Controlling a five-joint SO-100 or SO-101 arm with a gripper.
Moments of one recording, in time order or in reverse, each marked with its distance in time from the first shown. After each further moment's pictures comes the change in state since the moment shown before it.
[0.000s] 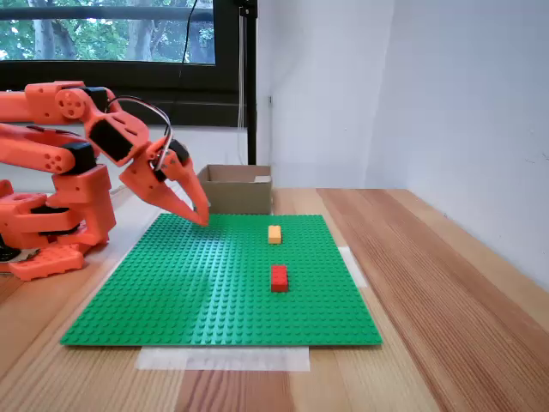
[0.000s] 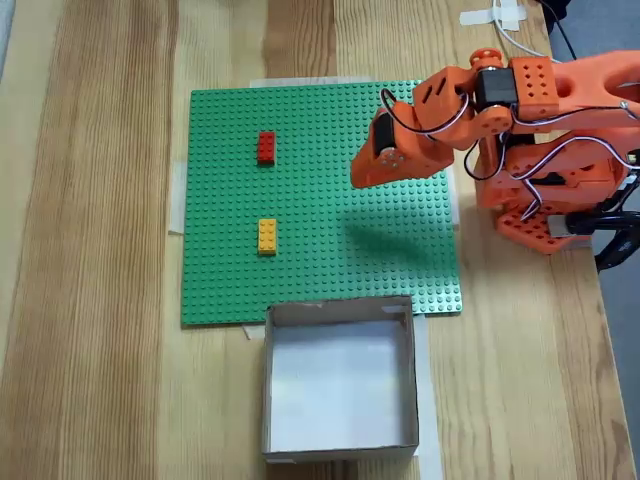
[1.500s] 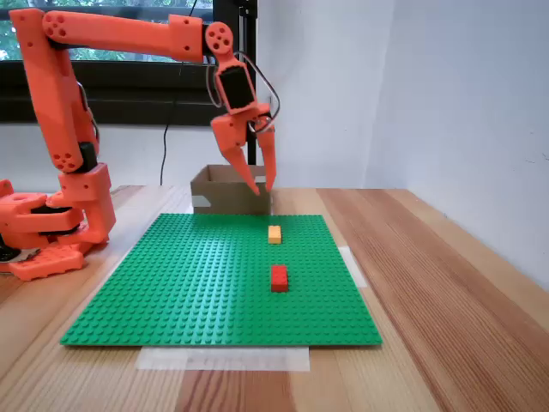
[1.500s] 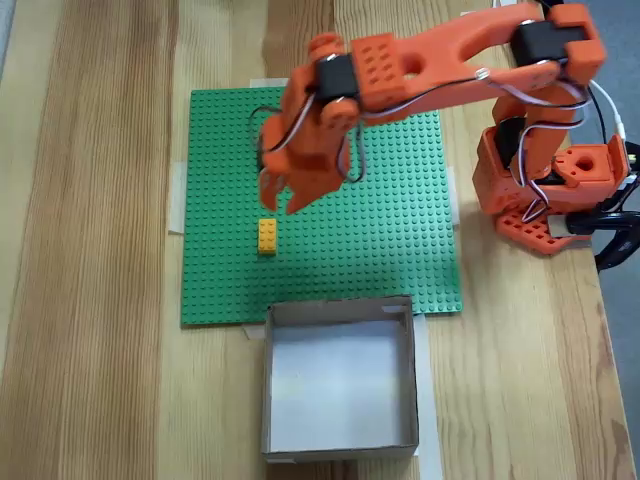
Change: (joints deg) arm -10.4 -71.9 -69.2 20.2 9.9
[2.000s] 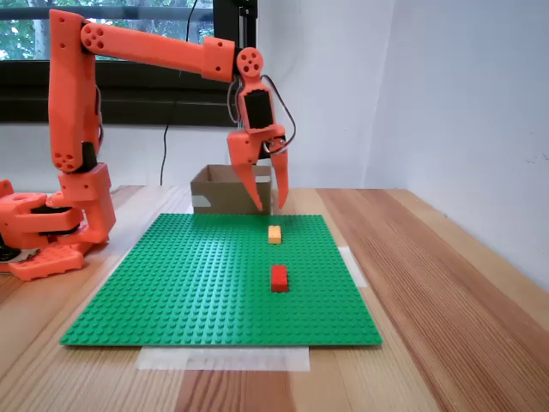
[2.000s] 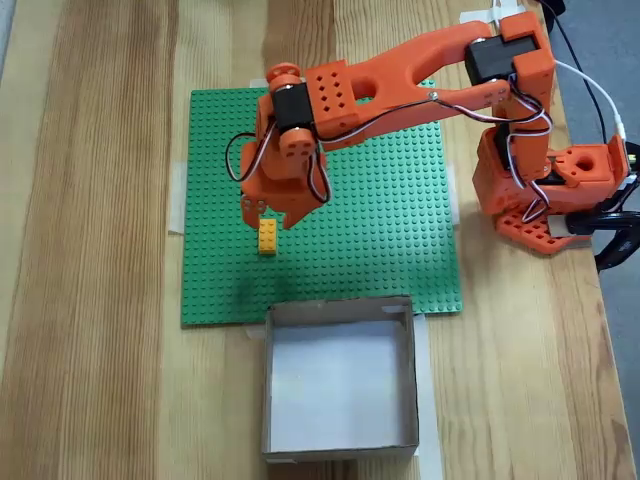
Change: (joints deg) arm 0.2 -14.2 -9.9 3.8 0.0
